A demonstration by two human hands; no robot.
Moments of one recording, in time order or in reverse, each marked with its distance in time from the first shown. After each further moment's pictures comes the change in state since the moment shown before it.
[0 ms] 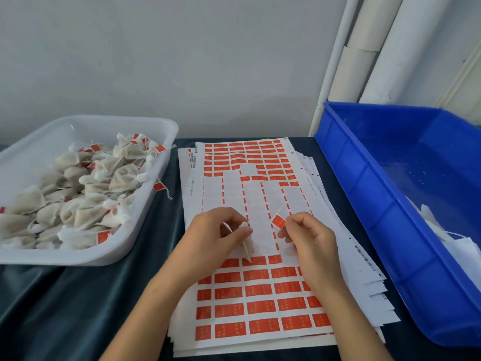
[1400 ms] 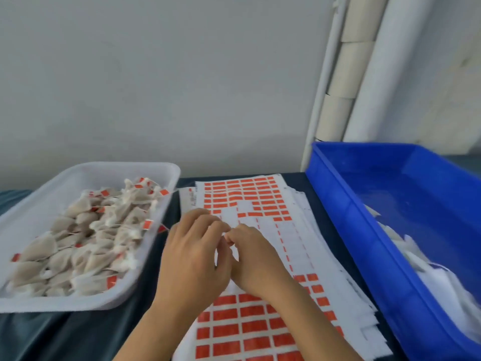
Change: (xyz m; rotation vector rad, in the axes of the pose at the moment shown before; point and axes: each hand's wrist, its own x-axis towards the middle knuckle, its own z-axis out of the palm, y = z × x) left_hand -0.011 0.031 -0.035 0.479 0.545 0.467; right_hand 0.036 -0.064 0.067 -0.614 -0.330 -0.311
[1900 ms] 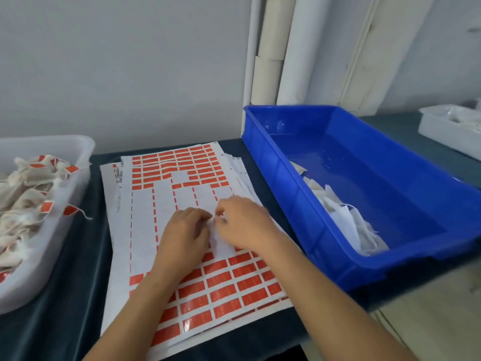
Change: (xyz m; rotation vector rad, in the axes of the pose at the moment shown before) left_hand -0.017 0.033 0.125 -0.310 -0.399 -0.257; right_hand -0.037 0.071 -0.061 -0.296 -0.094 0.244
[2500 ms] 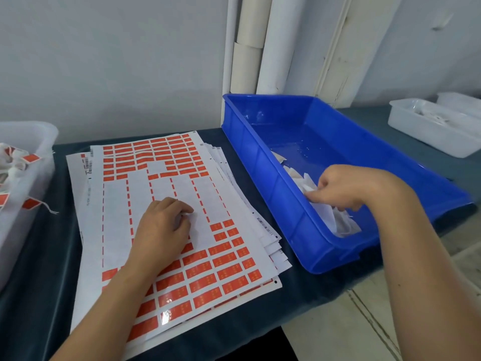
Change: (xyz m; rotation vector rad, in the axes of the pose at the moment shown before) left_hand -0.001 -0.003 0.001 0.002 -0.030 0.017; right_hand -0.071 0.105 -0.148 -0.216 -0.327 0.602
